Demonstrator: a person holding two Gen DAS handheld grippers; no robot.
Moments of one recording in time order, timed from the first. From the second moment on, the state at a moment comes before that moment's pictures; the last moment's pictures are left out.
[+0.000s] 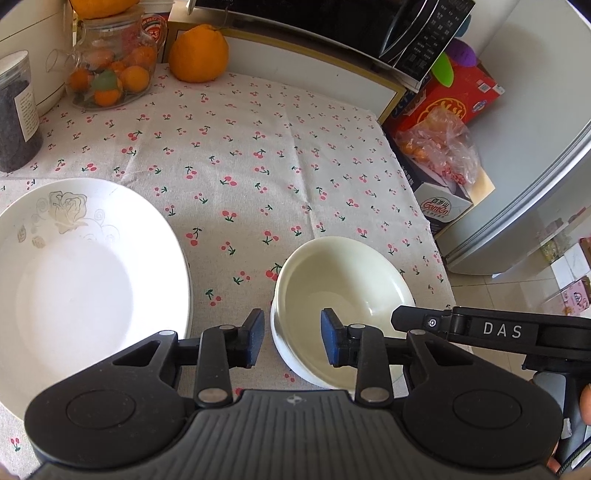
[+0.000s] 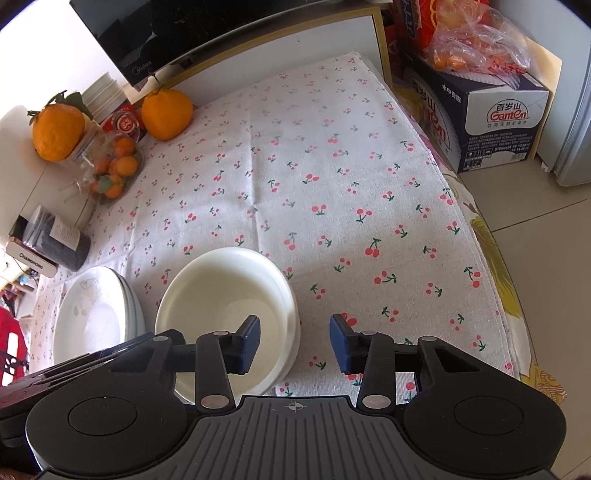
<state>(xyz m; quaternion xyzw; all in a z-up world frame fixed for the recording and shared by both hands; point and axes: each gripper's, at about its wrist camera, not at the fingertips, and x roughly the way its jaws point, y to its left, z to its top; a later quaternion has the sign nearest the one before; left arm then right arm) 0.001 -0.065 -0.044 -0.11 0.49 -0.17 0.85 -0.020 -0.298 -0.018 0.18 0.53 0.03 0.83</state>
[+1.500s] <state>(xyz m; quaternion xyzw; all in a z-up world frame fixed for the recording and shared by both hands) -0.006 -0.062 -0.030 -0.09 0.45 -0.17 0.87 -0.021 -0.268 0.003 0.13 0.50 0.05 0.86</state>
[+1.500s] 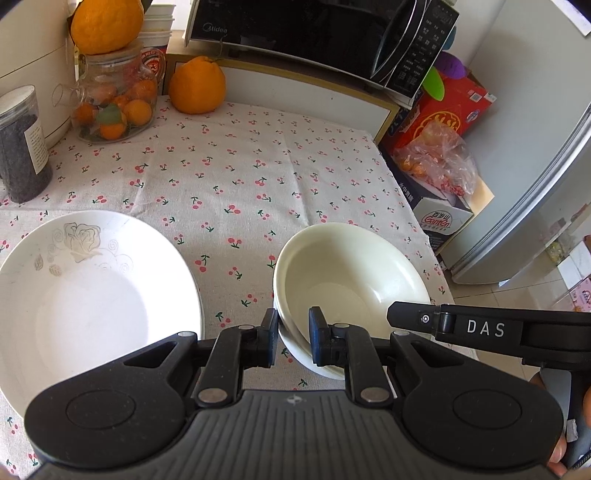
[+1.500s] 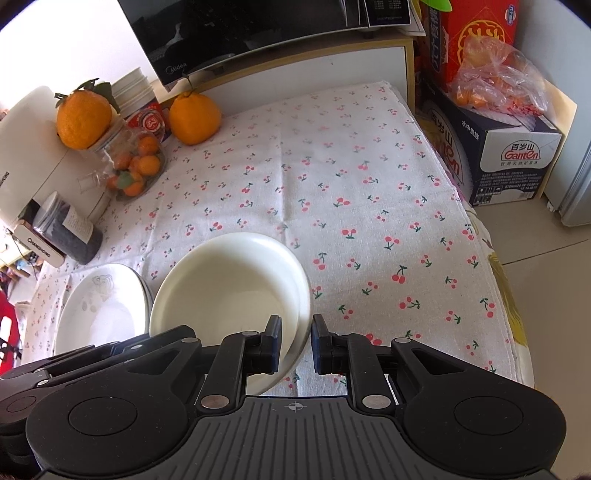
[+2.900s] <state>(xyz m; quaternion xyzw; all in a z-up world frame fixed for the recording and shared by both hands) -0.024 0.082 -0.025 -0.17 0.43 -0.04 0.89 -0.006 -0.098 0.004 0.04 0.50 0.18 0.84</state>
